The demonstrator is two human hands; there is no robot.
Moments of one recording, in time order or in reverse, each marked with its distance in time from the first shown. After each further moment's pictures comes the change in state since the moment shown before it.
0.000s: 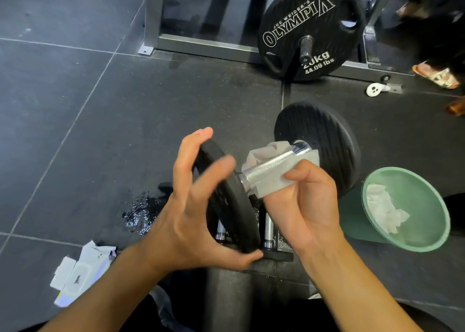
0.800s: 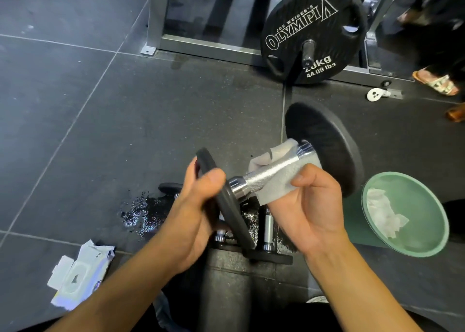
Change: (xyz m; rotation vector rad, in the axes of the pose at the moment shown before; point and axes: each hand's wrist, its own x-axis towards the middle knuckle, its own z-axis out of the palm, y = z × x) left_hand 0.006 0.015 0.006 -1.184 0.144 -1.171; right_hand -0.003 -0.003 -0.003 -0.066 0.004 0.024
